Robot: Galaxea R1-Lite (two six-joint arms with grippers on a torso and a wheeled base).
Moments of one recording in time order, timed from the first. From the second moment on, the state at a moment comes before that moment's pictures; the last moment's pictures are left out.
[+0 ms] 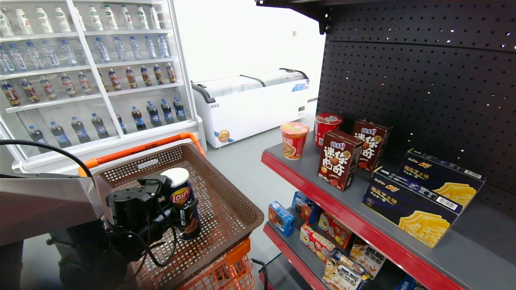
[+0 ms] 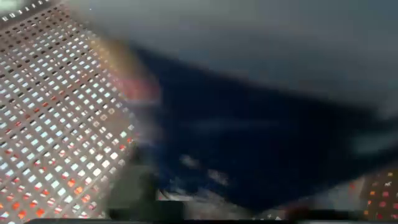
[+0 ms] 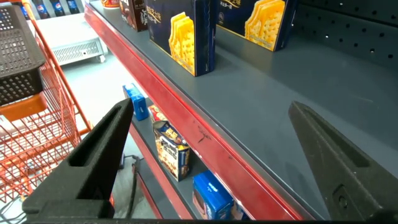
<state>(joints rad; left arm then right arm) -0.13 2.23 -0.46 -1.46 -0.05 -0.04 0.00 0.00 0.00 0.00 0.04 0.00</state>
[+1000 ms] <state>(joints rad) -0.14 1.51 -0.46 -0.75 -0.06 -0.07 0.00 0.00 0.00 0.00 0.04 0.00</state>
